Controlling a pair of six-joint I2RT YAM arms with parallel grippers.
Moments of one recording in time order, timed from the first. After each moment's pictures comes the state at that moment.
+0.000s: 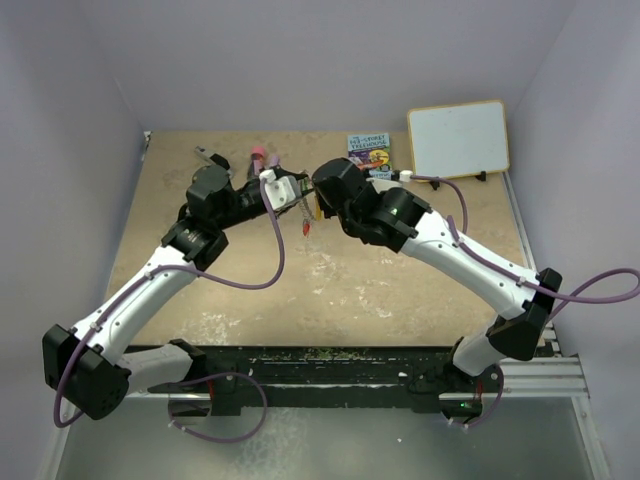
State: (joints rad) left arm -0.53 1.17 1.03 0.13 0.56 0.49; right arm 0.96 1.55 1.69 -0.81 0.72 2.02
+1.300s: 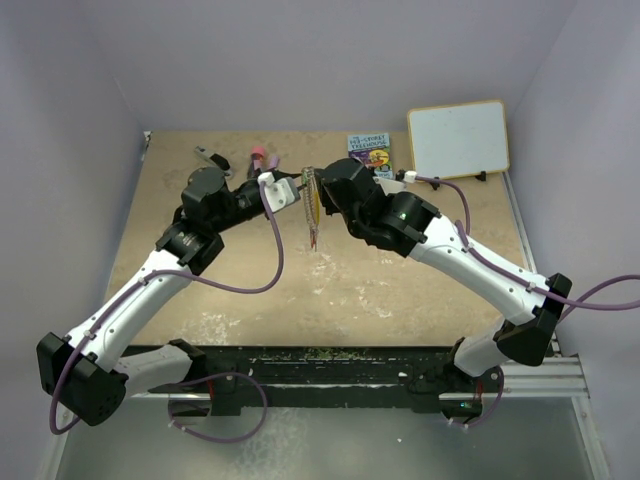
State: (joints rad) left arm -0.53 1.13 1.04 0.08 0.49 0.55; right arm 0.96 1.50 1.64 -0.72 0.72 2.02
